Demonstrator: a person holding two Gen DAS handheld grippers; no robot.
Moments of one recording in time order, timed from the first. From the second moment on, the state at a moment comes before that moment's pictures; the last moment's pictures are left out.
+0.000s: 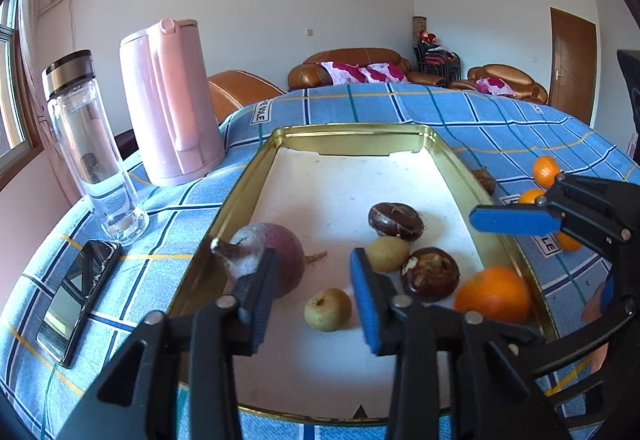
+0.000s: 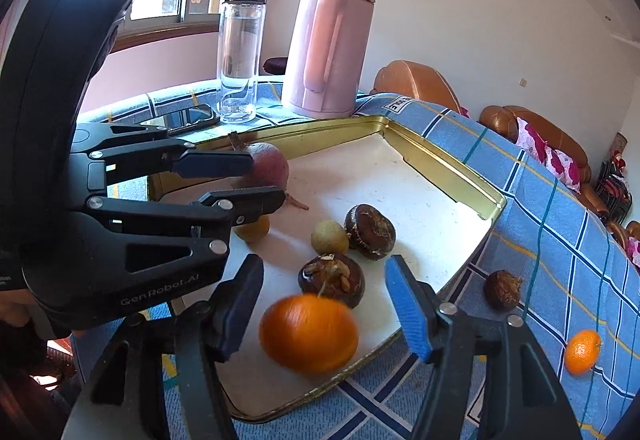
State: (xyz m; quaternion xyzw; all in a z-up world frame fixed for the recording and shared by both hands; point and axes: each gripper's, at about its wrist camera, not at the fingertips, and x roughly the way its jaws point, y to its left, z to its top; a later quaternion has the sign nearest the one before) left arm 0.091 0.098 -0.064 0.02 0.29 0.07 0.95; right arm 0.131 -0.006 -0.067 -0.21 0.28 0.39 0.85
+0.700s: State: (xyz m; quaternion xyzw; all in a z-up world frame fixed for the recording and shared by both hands) left arm 0.080 0.043 -0.033 0.03 0.22 0.04 0.97; right arm 0.159 -0.151 -0.048 -0.09 0.29 0.24 0.92
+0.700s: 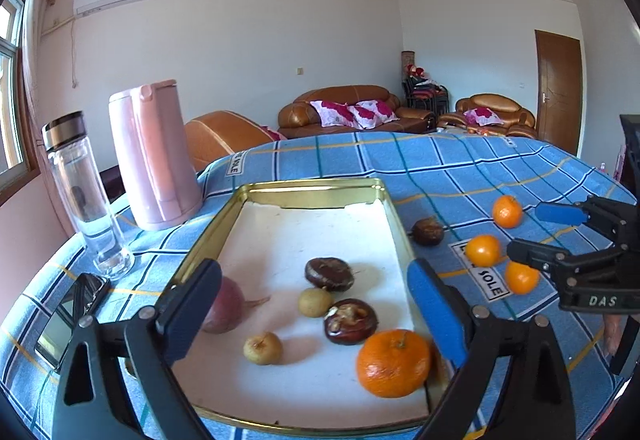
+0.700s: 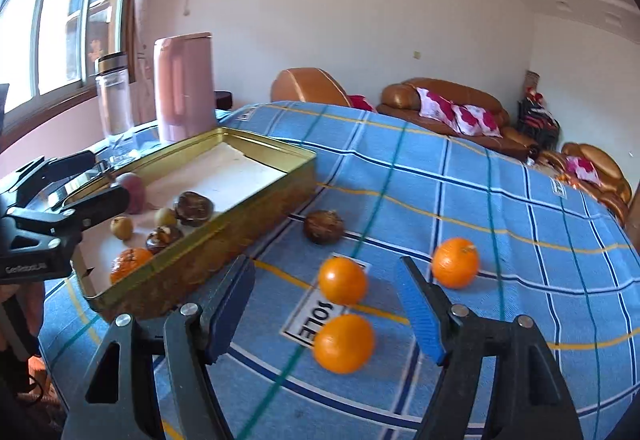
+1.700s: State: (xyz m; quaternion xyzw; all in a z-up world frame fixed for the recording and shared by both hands) left arm 0.155 -0.088 -0.053 0.07 0.31 -0.09 0.94; right arm 0.202 -0.220 -0.071 -0.07 0.38 0.15 0.91
